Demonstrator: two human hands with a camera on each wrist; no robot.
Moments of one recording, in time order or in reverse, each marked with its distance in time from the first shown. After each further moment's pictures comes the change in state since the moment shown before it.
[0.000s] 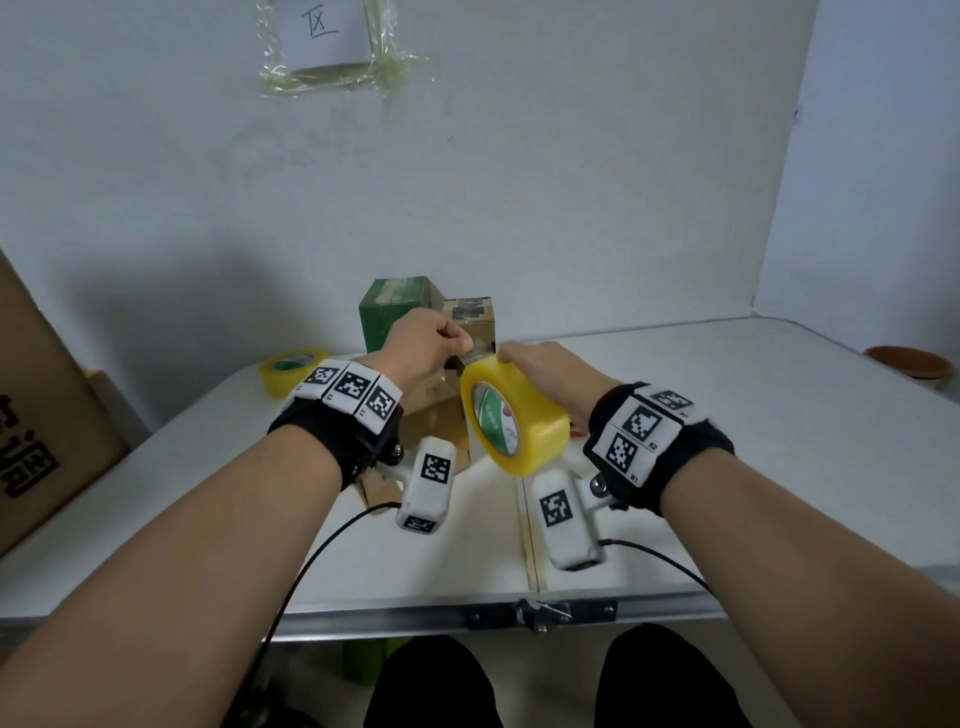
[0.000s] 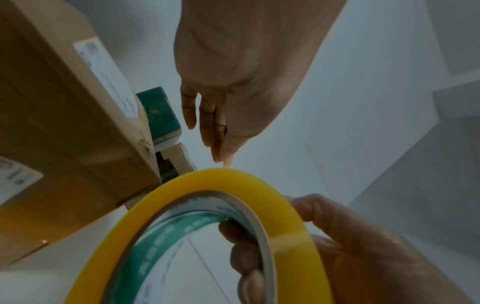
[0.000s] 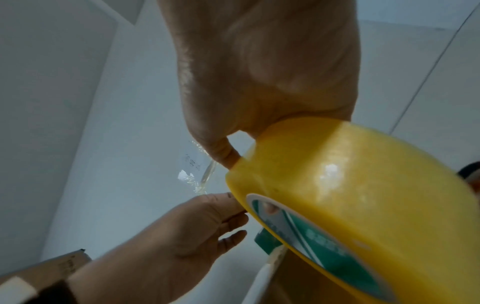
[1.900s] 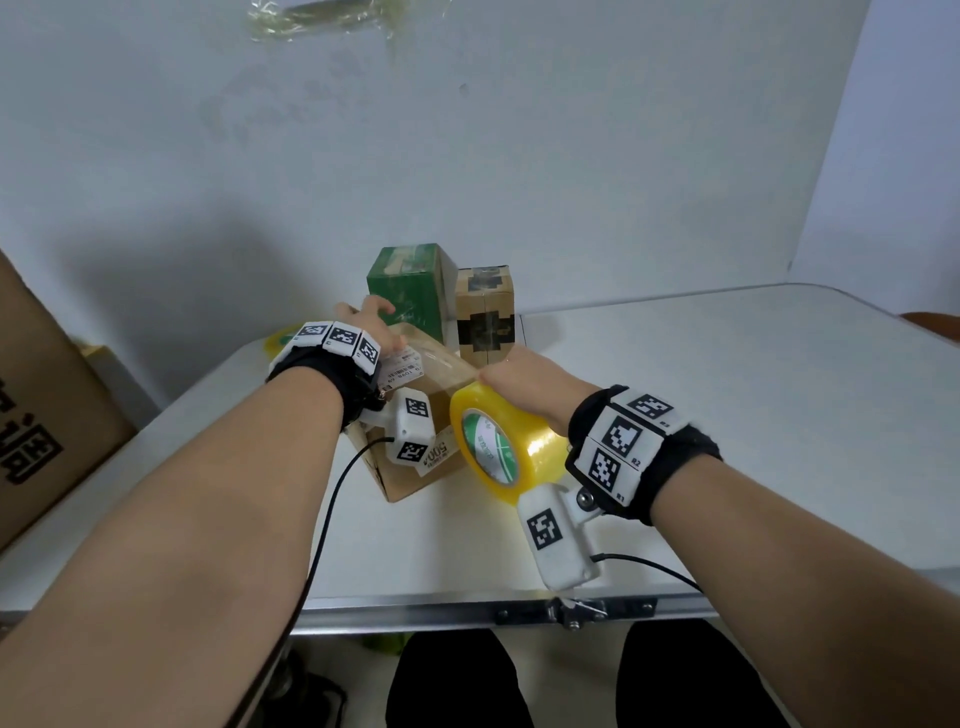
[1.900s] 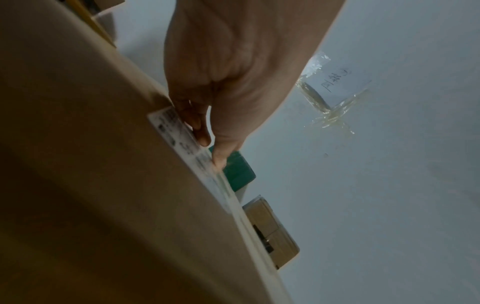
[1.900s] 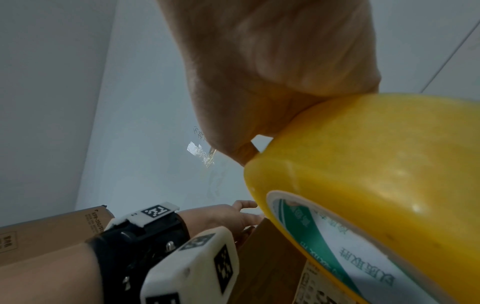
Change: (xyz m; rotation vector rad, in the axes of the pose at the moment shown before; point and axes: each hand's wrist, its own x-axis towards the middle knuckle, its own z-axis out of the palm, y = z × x) left_hand 0.049 -0.097 -0.030 0.389 0.004 -0.399; right_hand 0.055 0.024 0.062 -0.283 -0.173 0.018
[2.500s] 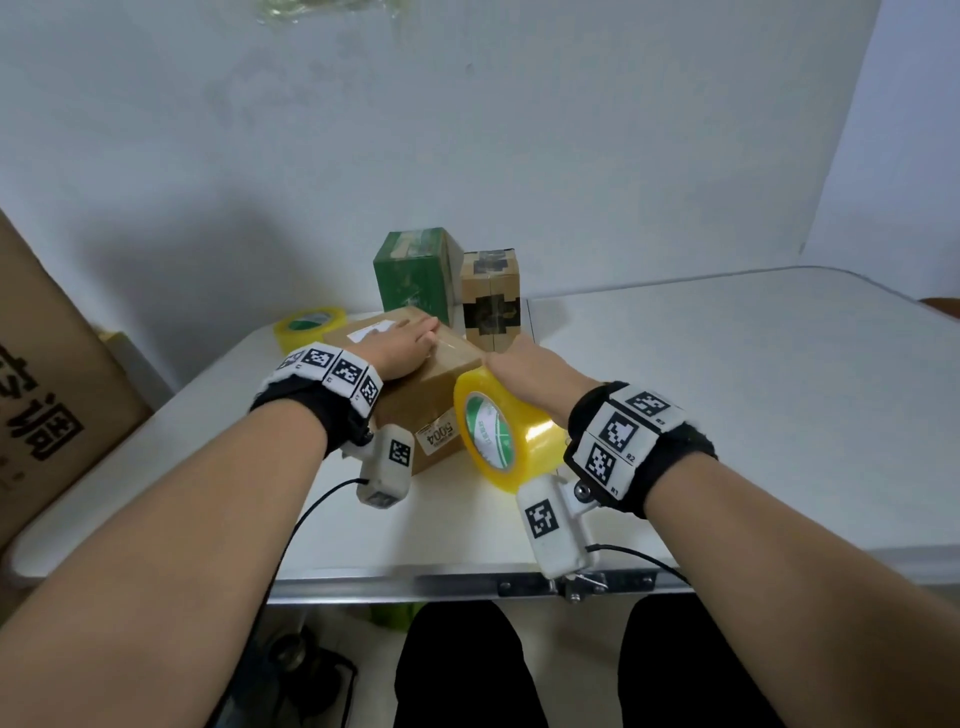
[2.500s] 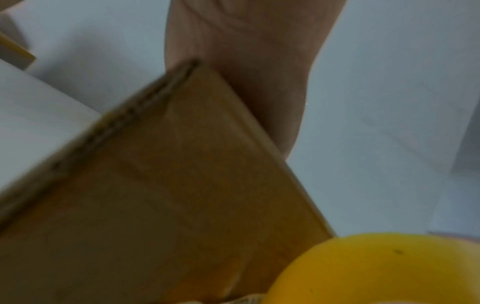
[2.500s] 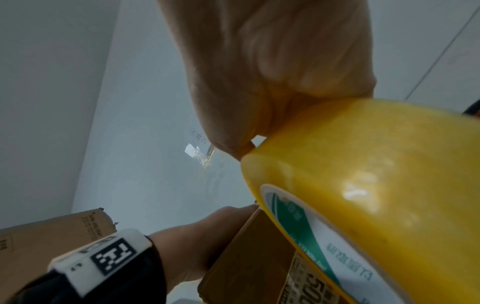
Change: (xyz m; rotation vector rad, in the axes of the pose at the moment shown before) left_hand -0.039 0.002 0.017 0.298 -0.273 0.345; right_hand -0.009 0.006 0.010 0.102 0.104 0.048
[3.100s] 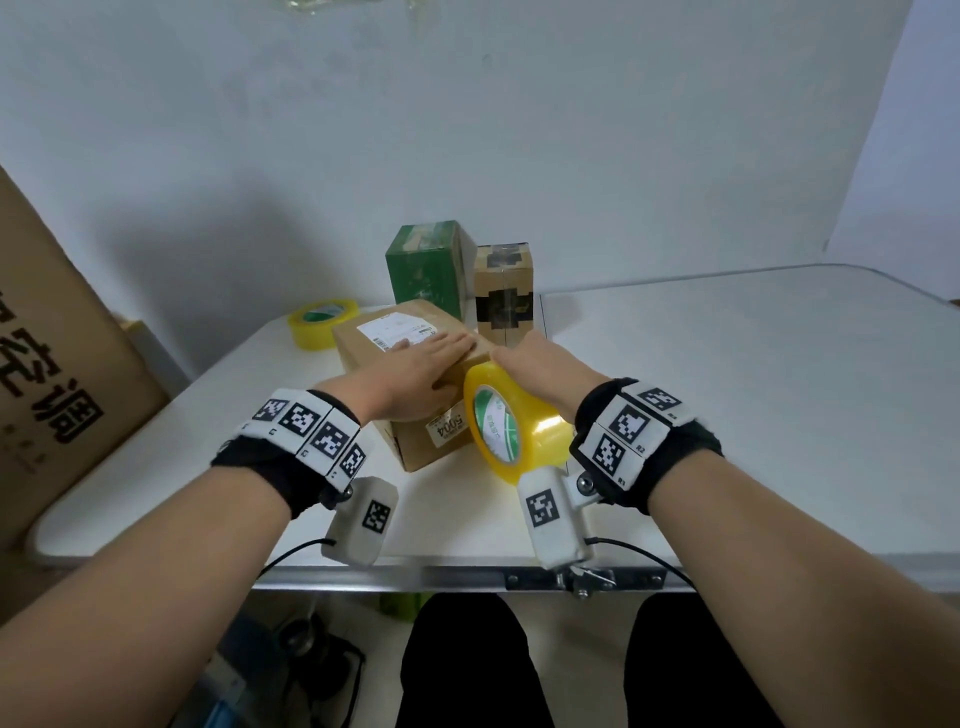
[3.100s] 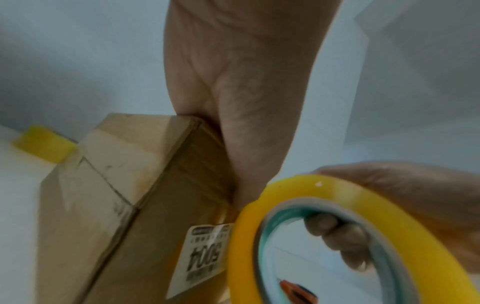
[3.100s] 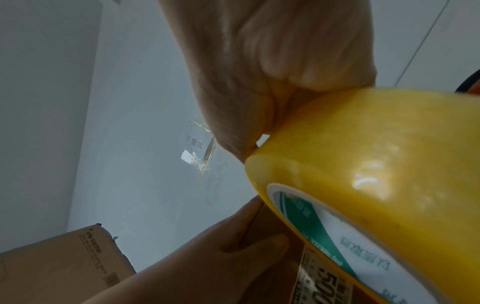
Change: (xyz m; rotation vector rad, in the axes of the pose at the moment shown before) left_hand -0.060 0.012 0.013 0.180 0.027 0.242; right_hand 0.001 0.001 0.001 0.020 0.013 -0.021
